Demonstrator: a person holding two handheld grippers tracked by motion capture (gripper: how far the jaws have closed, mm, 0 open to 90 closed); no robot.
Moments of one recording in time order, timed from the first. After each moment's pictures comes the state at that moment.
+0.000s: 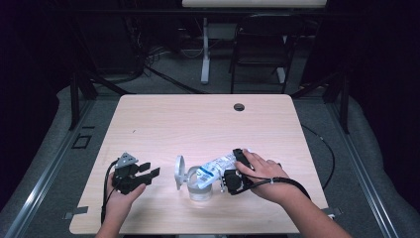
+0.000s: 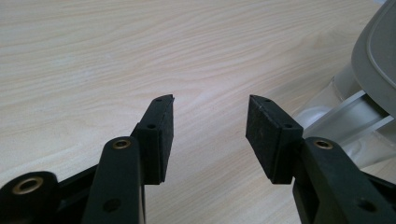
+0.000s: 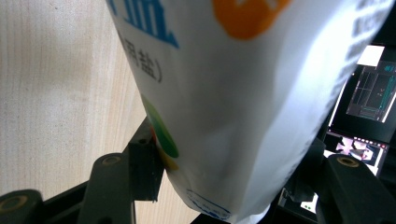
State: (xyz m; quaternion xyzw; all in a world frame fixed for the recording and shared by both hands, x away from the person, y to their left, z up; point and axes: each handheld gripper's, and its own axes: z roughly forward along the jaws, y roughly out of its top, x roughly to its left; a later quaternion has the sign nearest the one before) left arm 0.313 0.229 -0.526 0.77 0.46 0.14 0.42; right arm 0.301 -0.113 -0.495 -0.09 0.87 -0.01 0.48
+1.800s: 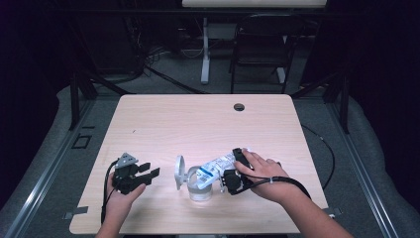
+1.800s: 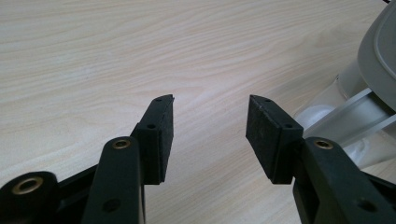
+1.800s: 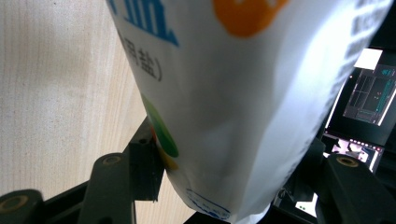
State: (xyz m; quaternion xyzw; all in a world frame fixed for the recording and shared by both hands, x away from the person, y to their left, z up) left arm 0.314 0.229 -0.528 0.77 0.47 0.14 0.42; right arm 0.302 -0.112 -0.495 -0.10 0.87 -0.01 0.48
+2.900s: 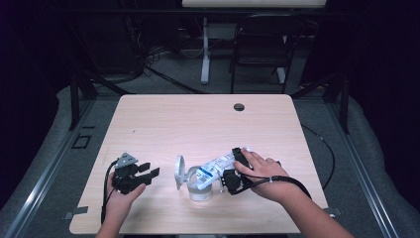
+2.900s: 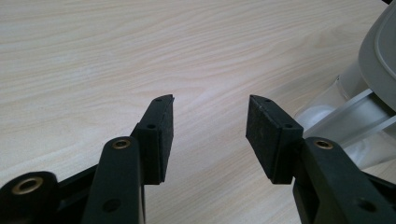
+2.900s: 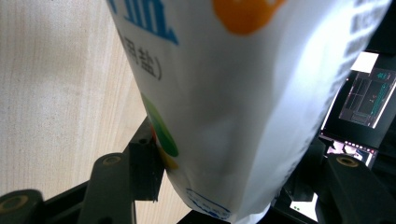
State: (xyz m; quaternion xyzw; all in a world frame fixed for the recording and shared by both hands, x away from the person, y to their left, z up) left arm 0.314 0.229 -0.529 0.76 0.47 0.14 0.42; right arm 0.302 -0.111 -0.493 -0.11 0.87 -0.02 0.48
